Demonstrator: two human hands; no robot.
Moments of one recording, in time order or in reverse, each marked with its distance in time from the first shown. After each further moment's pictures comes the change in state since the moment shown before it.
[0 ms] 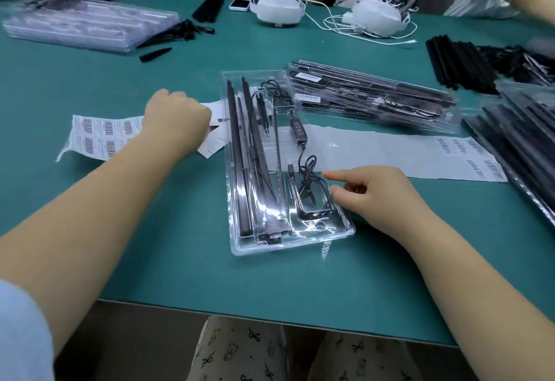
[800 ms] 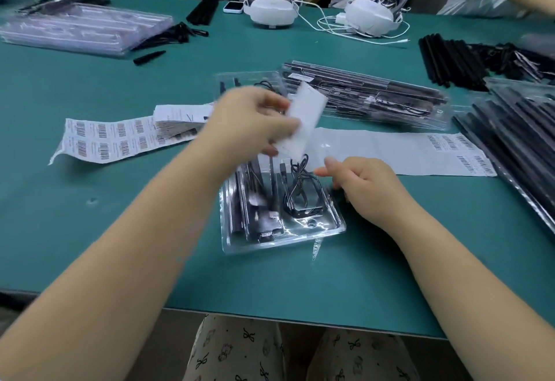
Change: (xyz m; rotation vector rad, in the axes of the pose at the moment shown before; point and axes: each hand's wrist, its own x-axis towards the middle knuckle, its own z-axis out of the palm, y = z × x) left_hand -0.051 0.065 -0.115 -1.715 -0.113 -0.138; right_hand 0.006 -0.006 0.003 0.143 0.036 0.042
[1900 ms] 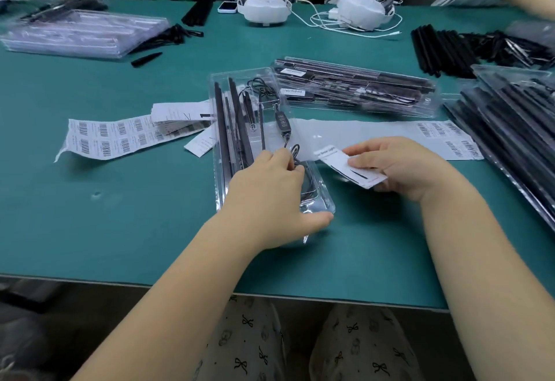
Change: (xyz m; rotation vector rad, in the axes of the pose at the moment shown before) left_hand -0.055 -0.036 0.051 1.106 -0.116 0.280; right_hand 0.005 0.019 -0.045 0.402 -0.126 0.374
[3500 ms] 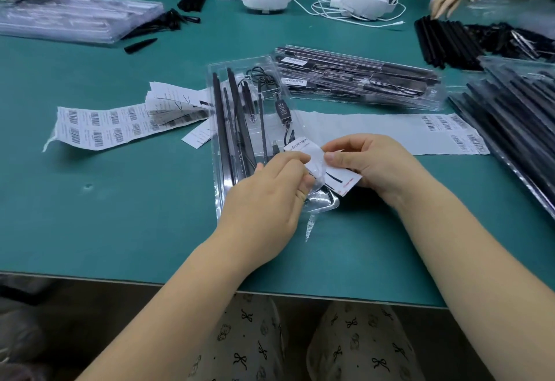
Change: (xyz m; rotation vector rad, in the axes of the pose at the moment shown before) left_hand -0.023 0.003 0.005 -0.468 0.172 0.000; right_hand -0.005 -0.003 0.036 0.188 -0.009 -0.113
